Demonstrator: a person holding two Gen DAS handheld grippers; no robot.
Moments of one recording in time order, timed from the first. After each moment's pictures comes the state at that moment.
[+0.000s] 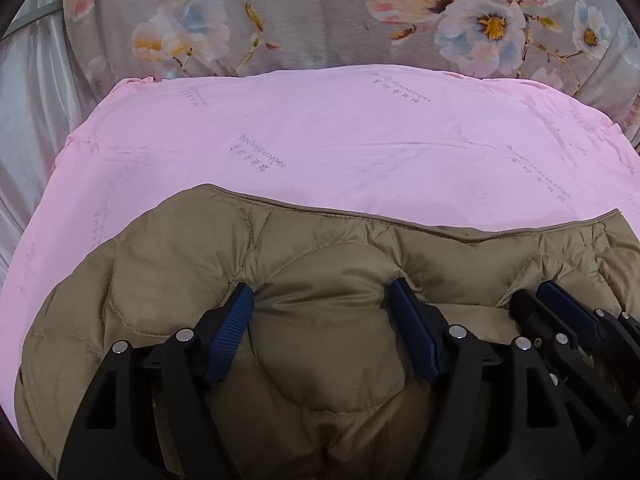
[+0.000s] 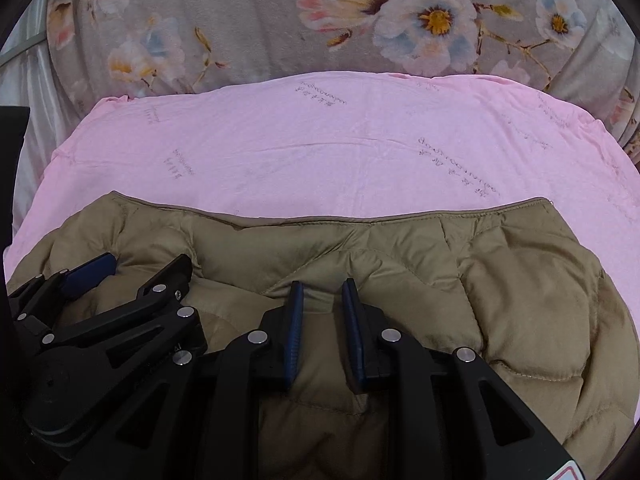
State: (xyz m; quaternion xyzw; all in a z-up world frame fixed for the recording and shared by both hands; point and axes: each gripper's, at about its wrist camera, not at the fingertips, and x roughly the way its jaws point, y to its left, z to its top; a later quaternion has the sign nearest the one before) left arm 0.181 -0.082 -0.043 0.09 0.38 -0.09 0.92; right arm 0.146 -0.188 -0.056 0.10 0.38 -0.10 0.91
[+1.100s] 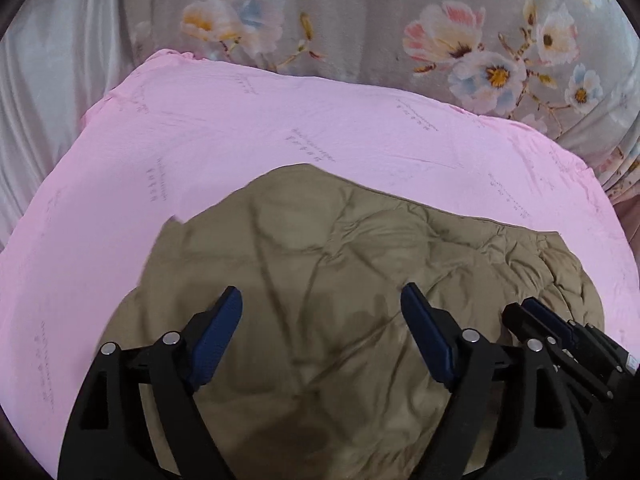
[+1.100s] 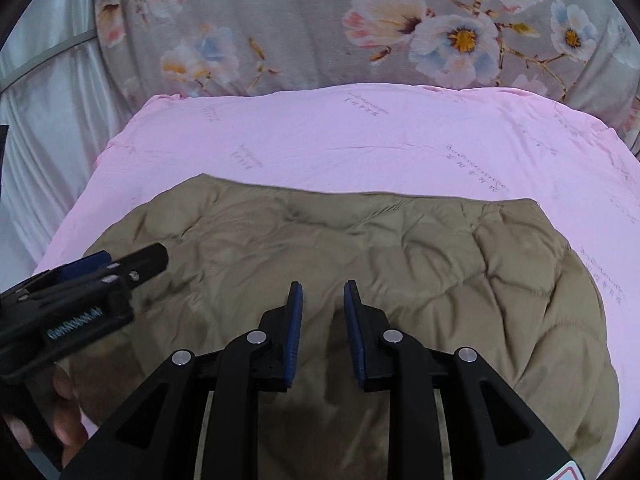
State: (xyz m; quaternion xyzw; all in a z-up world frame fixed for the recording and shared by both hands) left arm 0.114 0.031 0.001 -0.01 0.39 -0.12 0.91; right arm 0.073 -0.134 -0.020 0.09 0.39 -0.02 0.92
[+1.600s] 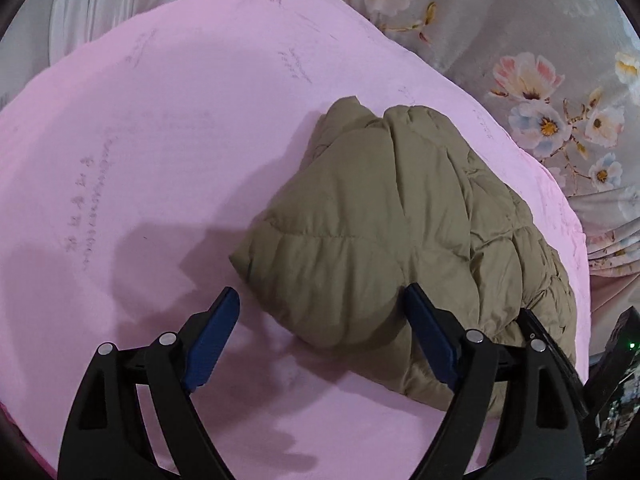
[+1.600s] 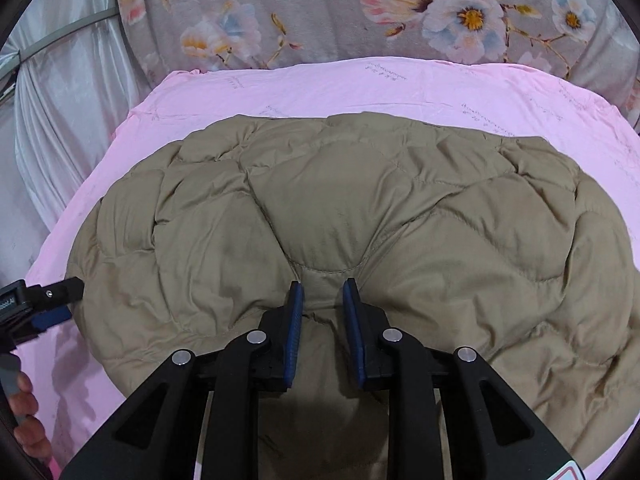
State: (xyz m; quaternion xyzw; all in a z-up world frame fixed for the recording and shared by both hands) left arm 0.069 0.173 -0.067 -0.18 0.47 -0.09 0.86; right arm 0.040 -0.110 -0.055 0.10 0.39 -0.02 0.91
